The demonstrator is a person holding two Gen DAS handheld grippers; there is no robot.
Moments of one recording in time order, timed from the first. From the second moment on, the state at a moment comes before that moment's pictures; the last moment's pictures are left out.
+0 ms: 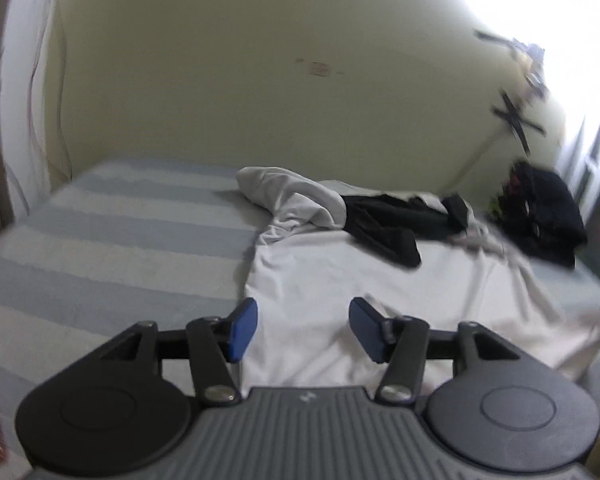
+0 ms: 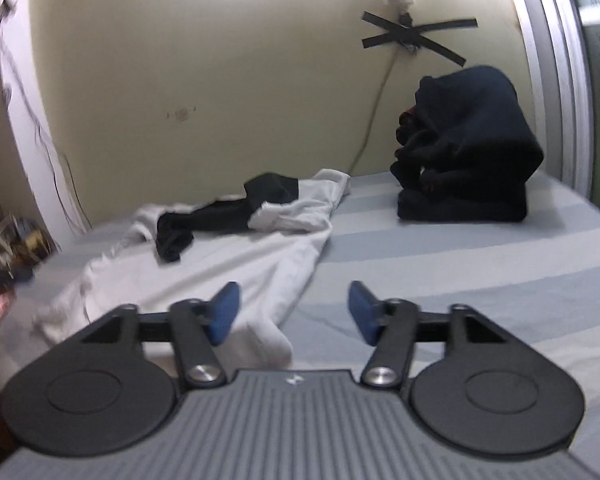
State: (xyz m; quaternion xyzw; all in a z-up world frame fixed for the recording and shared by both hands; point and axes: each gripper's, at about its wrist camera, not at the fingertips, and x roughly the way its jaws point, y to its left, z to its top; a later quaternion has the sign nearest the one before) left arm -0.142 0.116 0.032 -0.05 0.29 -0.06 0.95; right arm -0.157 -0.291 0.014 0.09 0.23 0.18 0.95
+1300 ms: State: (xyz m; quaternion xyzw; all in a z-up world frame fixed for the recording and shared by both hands) left arm -0.098 0.159 -0.020 -0.17 0.34 -0.07 0.92; right arm -0.083 -0.270 -0.017 0.16 0.28 0.19 0.93
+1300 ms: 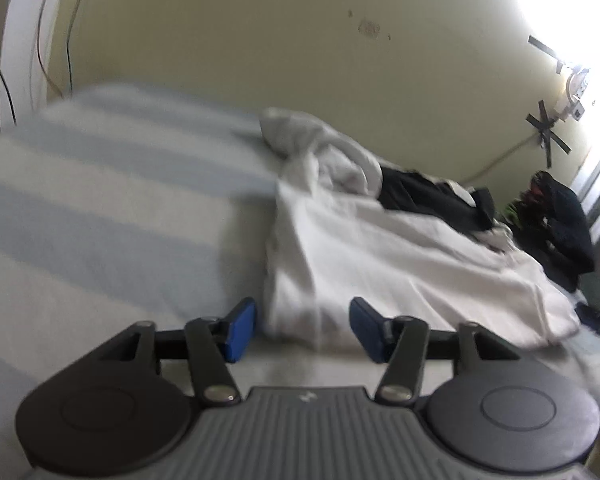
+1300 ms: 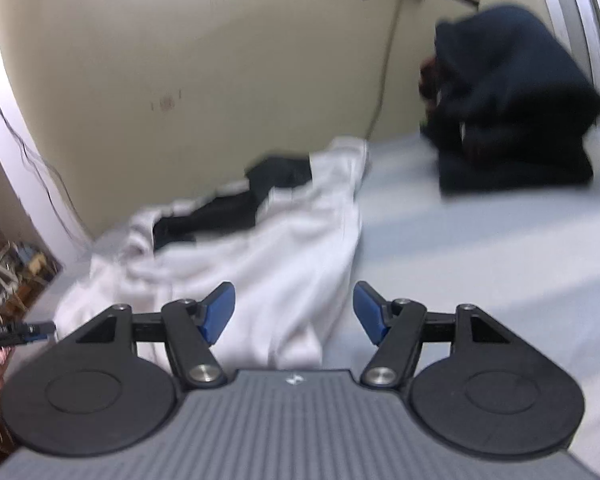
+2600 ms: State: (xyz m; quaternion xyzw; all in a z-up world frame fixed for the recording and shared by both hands) left arm -0.021 0.109 -0.035 -0.14 0.32 -0.09 0.93; right arm 0.018 -0.126 -0.012 0.03 0.29 0.29 0.91
